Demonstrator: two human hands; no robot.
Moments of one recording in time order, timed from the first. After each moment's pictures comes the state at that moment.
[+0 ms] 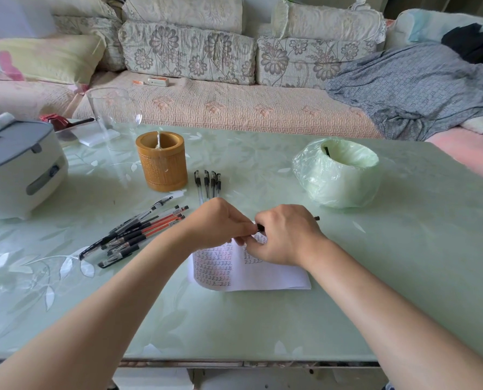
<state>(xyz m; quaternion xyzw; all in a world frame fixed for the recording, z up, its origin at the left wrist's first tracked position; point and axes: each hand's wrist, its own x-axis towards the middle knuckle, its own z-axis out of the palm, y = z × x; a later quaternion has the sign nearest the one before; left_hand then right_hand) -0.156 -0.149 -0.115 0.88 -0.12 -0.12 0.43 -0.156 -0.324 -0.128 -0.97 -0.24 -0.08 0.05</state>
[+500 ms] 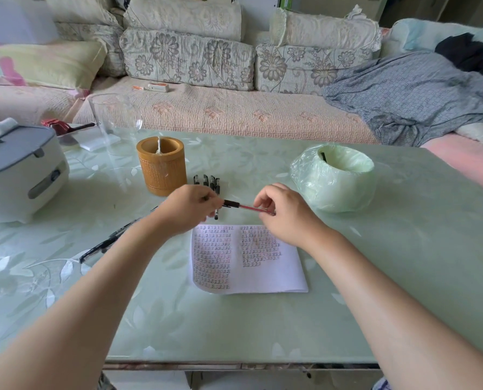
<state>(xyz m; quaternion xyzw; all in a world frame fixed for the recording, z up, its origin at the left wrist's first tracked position) -0.133 -0.106 -0.112 0.92 -0.08 0.01 0.38 -0.125 -0.334 -0.125 -0.92 -0.21 -0.09 0.31</state>
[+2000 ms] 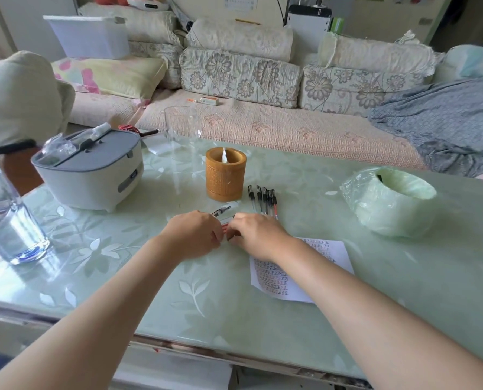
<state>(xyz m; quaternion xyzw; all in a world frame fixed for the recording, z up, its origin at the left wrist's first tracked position) -0.179 -0.009 -0.127 0.99 -0.07 0.01 0.09 -0.126 -0.180 -0.144 -0.92 -0.37 -0.01 0.08</state>
